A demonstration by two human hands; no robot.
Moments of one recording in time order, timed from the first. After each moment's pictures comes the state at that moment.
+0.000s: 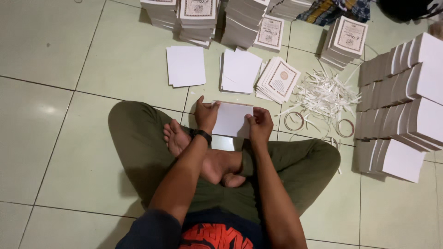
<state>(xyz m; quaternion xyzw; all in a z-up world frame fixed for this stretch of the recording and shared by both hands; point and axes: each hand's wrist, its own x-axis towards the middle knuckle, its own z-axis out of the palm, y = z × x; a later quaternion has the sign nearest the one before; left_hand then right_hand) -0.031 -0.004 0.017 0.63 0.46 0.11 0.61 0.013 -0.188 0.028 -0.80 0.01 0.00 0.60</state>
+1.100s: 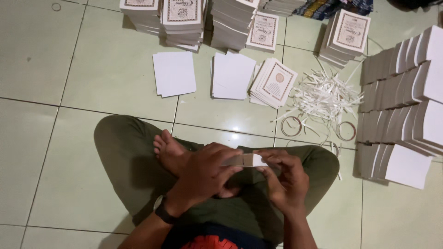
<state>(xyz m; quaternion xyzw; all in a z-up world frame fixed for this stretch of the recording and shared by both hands) -0.123 -0.039 0.215 0.86 -0.05 0.12 0.50 -0.060 -0.235 0.245 -0.72 -0.25 0.02 0.64</state>
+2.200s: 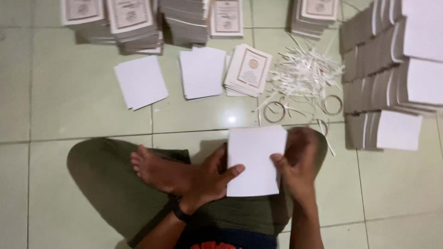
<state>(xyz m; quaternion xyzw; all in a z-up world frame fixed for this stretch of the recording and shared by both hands) -0.094 -0.099 0.179 0.52 0.17 -0.16 0.82 -0.027 -0.289 0.244 -0.84 0.13 0.11 0.51</state>
